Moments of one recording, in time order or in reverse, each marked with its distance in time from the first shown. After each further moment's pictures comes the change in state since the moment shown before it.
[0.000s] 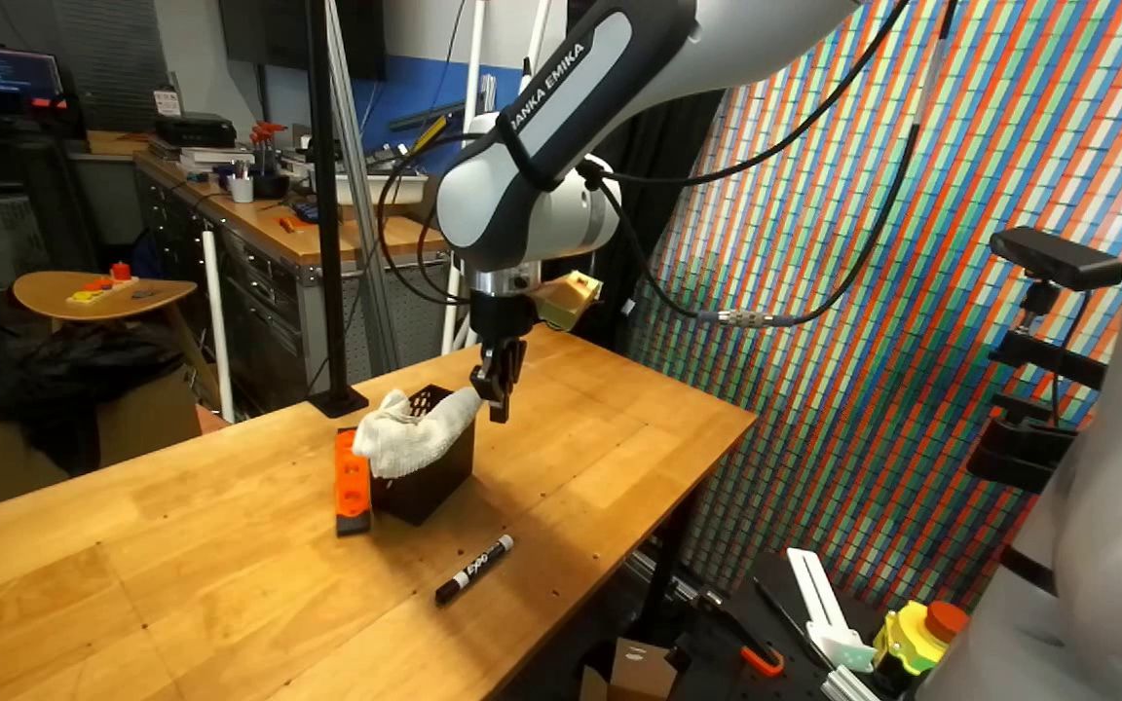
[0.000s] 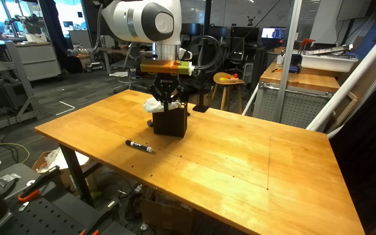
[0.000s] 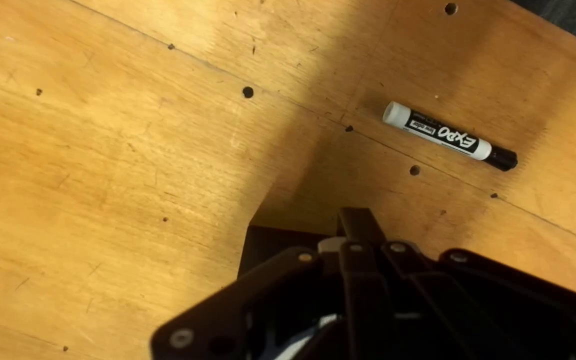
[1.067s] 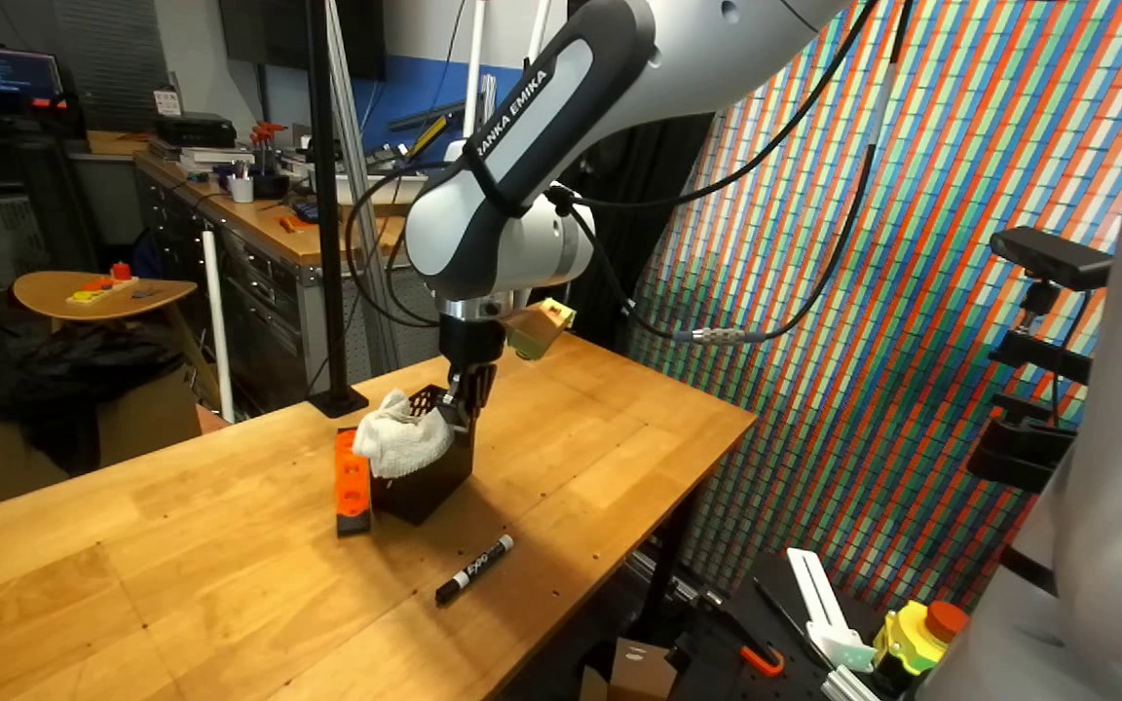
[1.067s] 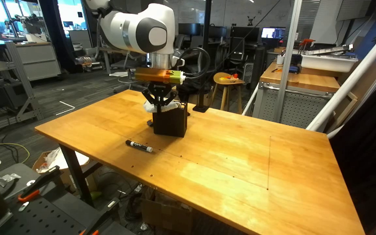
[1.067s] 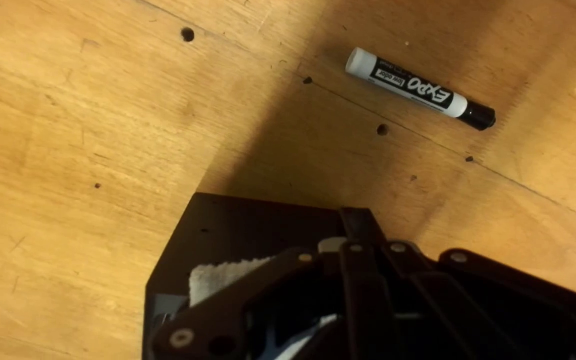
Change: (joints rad) arm 0.002 0.066 0.059 0.006 0.069 0.089 -0.006
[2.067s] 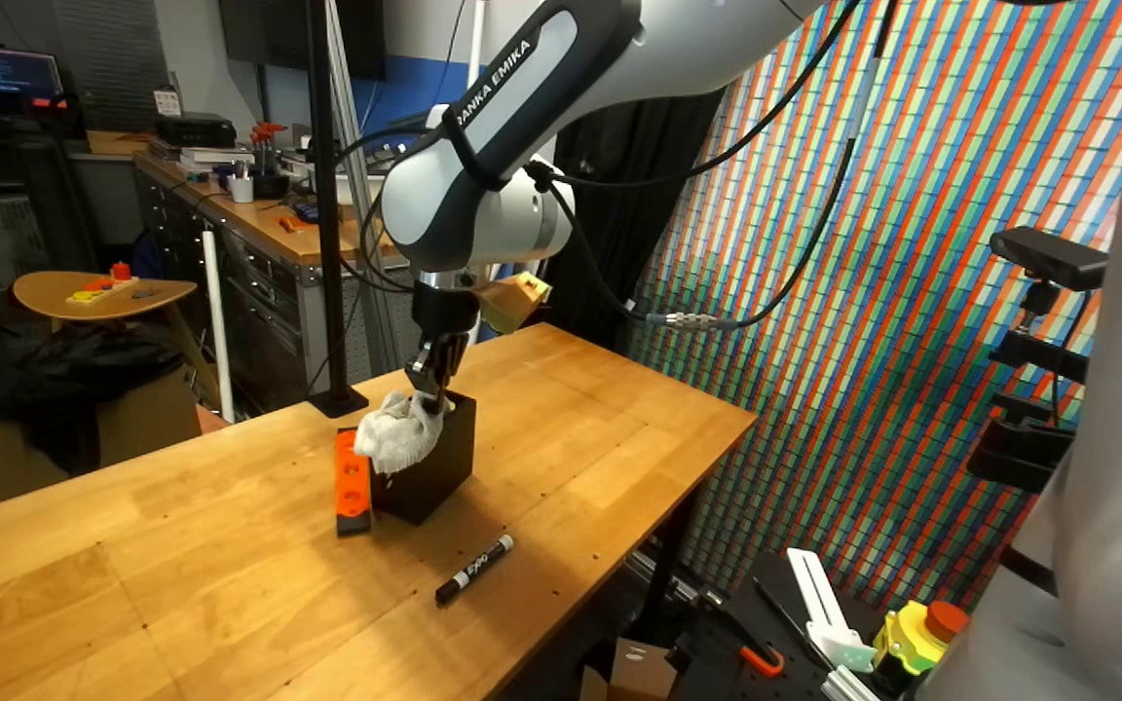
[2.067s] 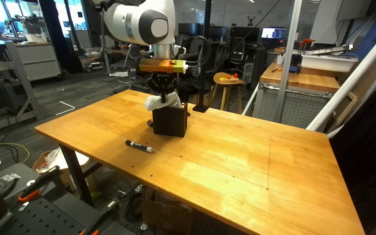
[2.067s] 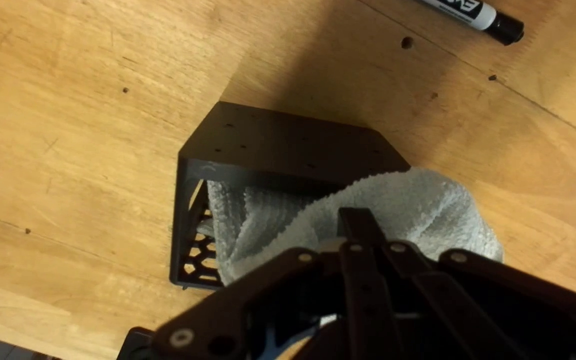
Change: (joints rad) arm 0.001 0.015 0.022 0.085 0.001 0.034 -0.003
